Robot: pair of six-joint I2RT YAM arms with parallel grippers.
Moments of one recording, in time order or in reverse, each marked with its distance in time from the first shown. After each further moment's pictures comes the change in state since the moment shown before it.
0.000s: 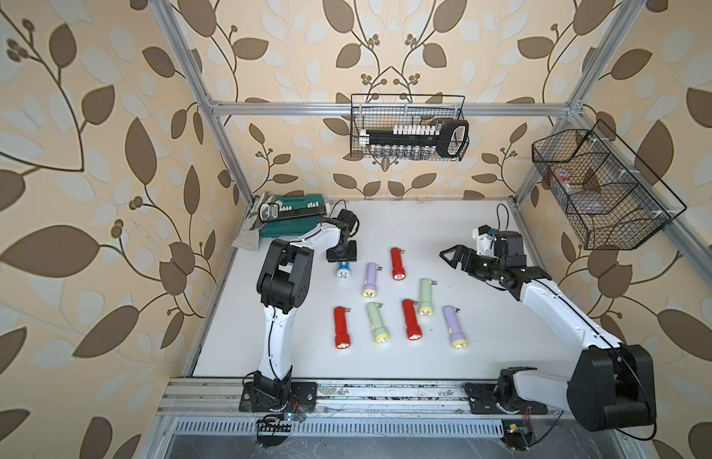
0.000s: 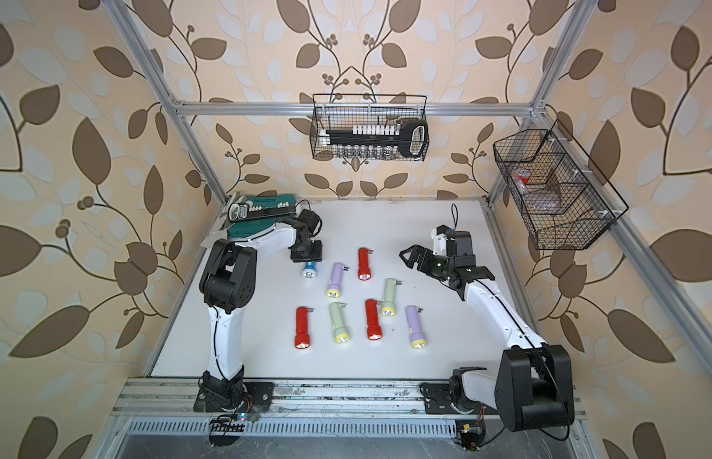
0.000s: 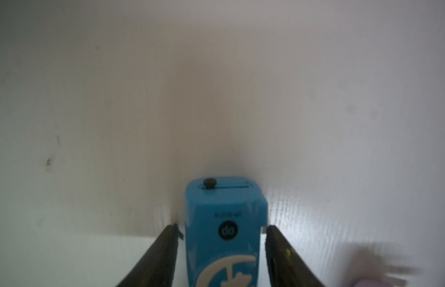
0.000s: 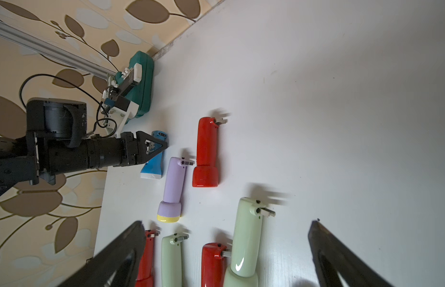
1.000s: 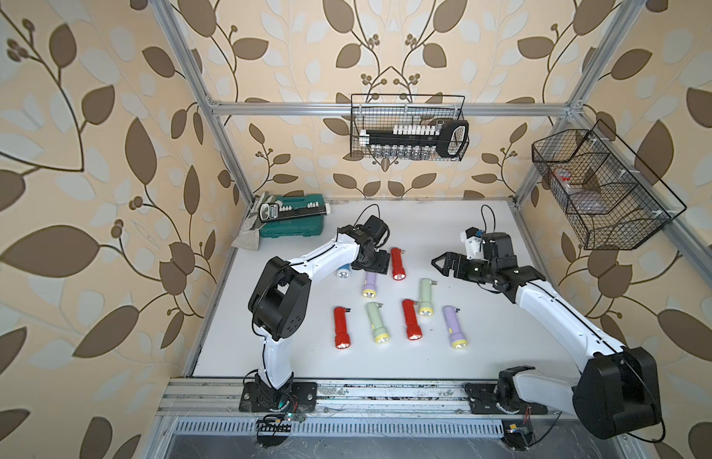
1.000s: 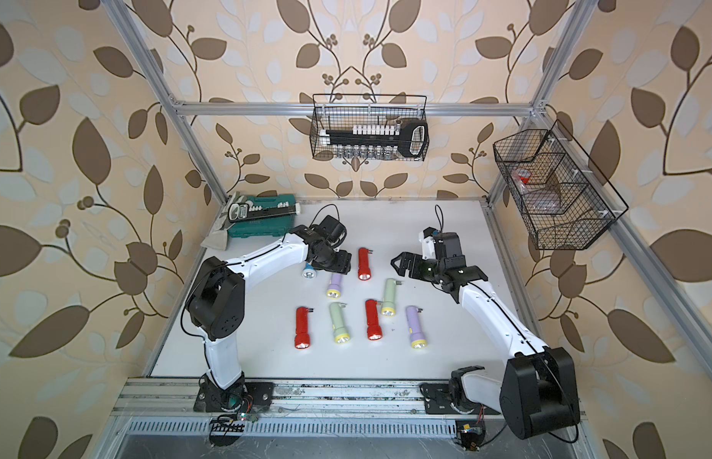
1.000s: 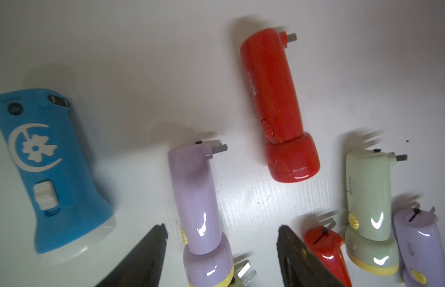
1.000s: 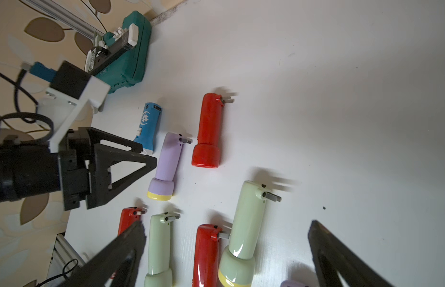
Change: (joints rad) left arm -0.251 -0.217 -0.092 -0.024 0.092 -0.008; right arm 0.109 -0.041 0.005 -0.068 0.086 -0.081
